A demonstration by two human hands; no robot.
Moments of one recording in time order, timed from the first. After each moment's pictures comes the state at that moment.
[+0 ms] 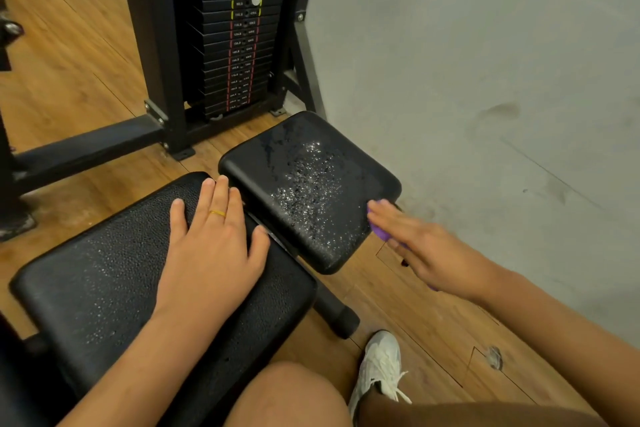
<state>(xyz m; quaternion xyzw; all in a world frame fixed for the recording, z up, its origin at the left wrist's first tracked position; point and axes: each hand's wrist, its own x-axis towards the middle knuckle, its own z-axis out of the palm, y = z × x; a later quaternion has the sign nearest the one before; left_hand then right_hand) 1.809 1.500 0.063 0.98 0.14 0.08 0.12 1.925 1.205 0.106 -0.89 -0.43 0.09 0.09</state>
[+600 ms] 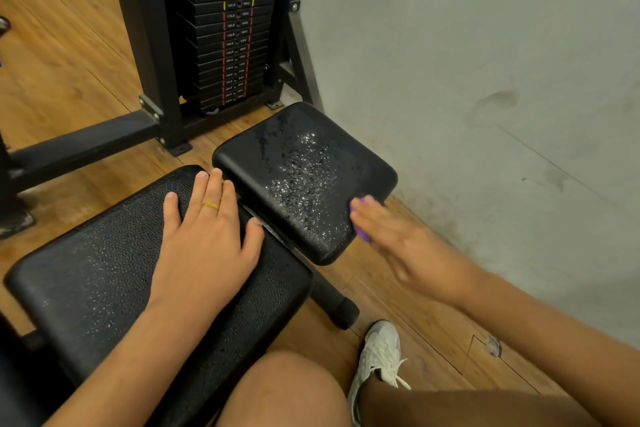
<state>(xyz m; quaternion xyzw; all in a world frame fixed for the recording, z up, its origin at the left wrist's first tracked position) 1.808 1.500 0.062 0.98 0.14 0.08 0.13 1.908 1.214 0.087 -0.88 -0.48 0.02 0.08</state>
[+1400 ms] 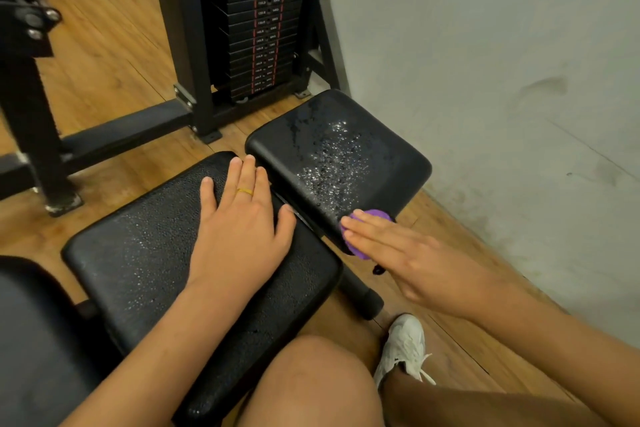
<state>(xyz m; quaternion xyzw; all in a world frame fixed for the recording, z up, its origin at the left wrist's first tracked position) 1.808 1.498 0.066 0.98 0.14 0.07 0.13 1.881 1.247 0.090 -0.80 -0.60 0.00 0.05</state>
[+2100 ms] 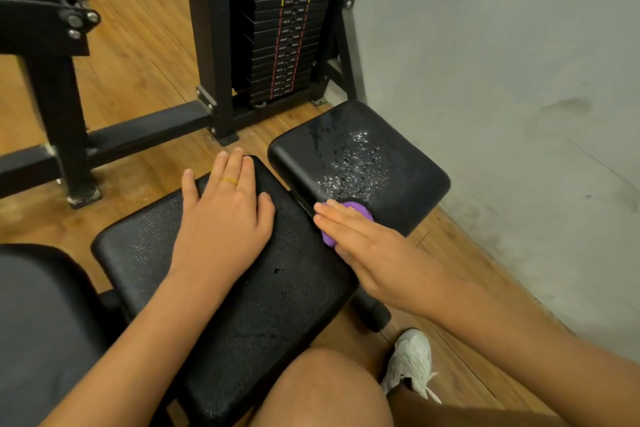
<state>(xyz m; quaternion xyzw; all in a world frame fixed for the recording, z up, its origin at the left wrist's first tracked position) 1.804 1.538 0.066 0.97 0.17 0.09 0.14 1.874 1.314 0.089 -0.82 -0.55 0.06 0.14</state>
